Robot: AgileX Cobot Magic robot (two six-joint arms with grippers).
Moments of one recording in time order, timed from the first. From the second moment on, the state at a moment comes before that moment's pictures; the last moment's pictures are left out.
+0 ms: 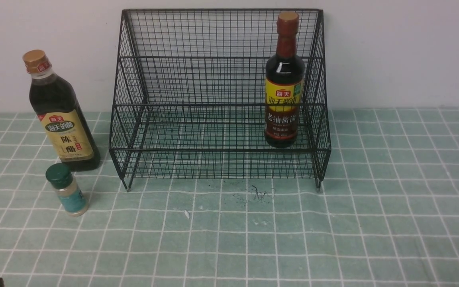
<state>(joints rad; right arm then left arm) 0.00 -0.01 0.02 -0.06 0.38 0.13 -0.03 -0.01 0.03 -0.04 0.30 0.03</state>
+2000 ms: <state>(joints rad) 0.00 -0.01 0.02 -0.06 0.38 0.13 -0.03 1.60 -1.18 0.10 0.79 -0.05</state>
